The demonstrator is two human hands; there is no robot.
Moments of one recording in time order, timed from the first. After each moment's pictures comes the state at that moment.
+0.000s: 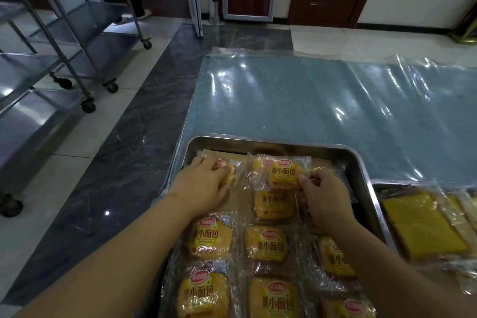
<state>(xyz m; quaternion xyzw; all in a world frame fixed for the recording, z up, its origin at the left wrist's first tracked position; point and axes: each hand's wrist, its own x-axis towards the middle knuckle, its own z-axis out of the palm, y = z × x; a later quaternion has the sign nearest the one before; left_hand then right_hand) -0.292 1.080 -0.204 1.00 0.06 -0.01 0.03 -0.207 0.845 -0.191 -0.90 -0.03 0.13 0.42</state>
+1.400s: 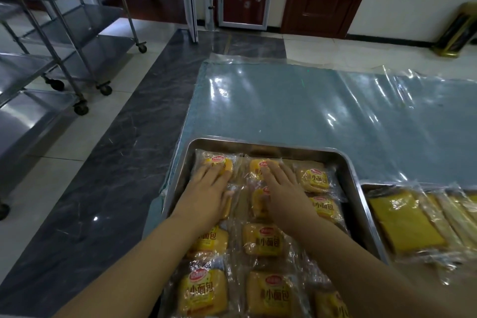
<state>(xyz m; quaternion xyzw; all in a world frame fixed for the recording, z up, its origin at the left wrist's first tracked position) -0.317 1.053 -0.204 0.99 0.07 0.02 0.14 -0.223 0.877 -0.201 -0.93 -0.35 0.09 0.10</state>
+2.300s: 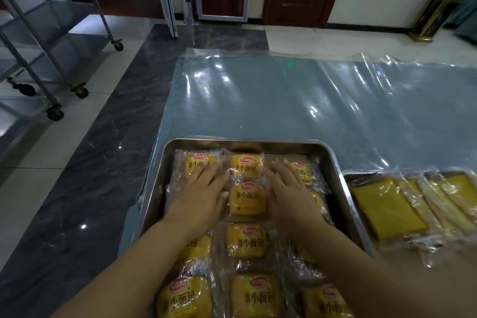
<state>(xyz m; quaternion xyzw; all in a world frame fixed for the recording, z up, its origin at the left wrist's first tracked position) -0.301 1.036 -0.208 0.99 0.05 -0.03 0.16 -0.223 0.839 -0.205 -0.94 -0.29 0.06 0.16</state>
